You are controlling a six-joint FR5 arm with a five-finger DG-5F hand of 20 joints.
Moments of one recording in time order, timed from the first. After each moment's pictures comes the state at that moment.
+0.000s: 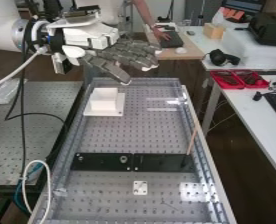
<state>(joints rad) 1.65 -1.58 -1.94 -2.76 -1.18 -0.77</state>
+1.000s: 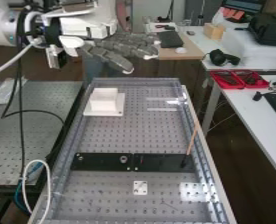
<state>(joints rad) 1.61 -1.55 -1.91 -2.83 -1.31 -0.80</state>
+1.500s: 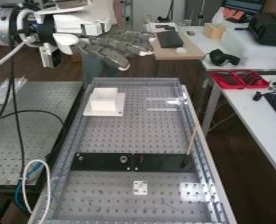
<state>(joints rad) 1.58 -1.52 -1.92 -2.84 -1.37 -0.81</state>
